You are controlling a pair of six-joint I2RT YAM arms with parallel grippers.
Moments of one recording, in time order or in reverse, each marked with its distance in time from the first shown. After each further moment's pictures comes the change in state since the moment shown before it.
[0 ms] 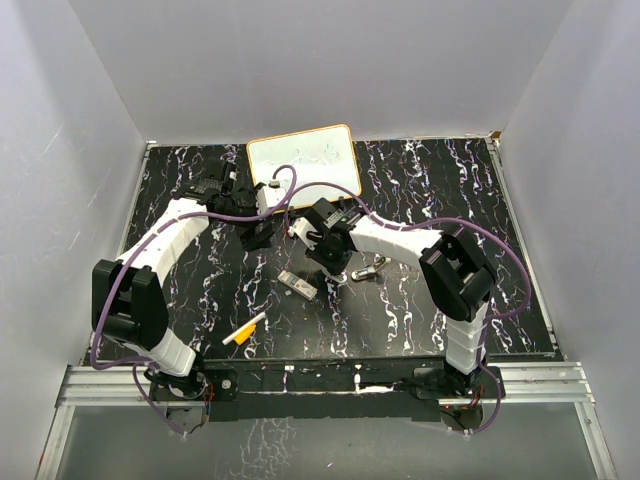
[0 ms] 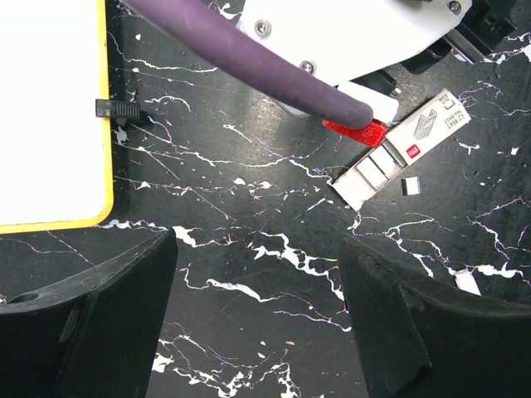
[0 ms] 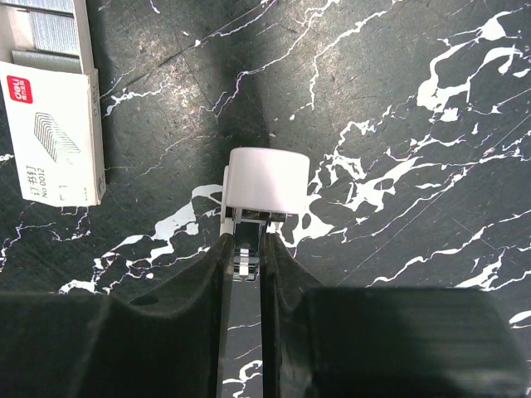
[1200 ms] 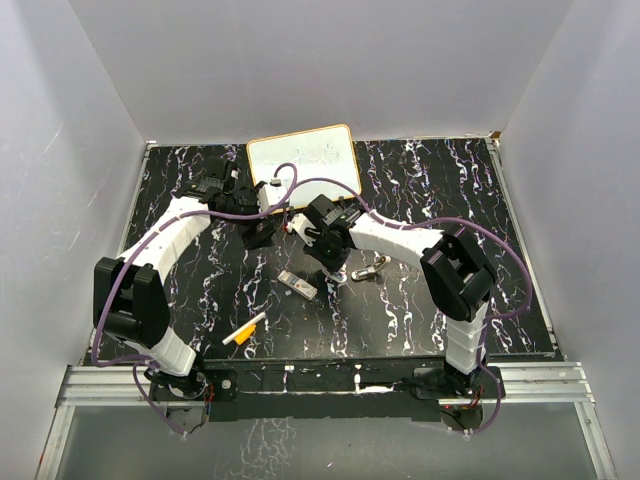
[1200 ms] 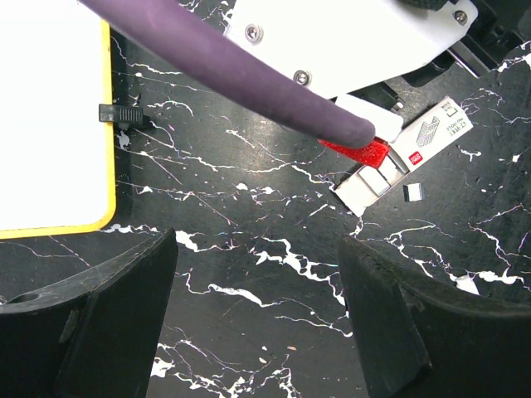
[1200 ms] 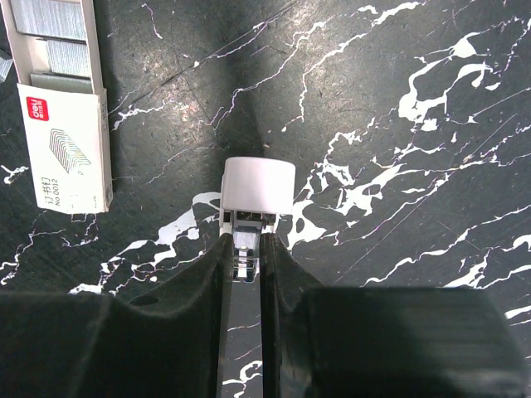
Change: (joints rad) left arm -0.005 0.014 0.014 0.007 0.000 -0.015; right arm 0.000 0.000 0.032 -0.006 0.000 0.015
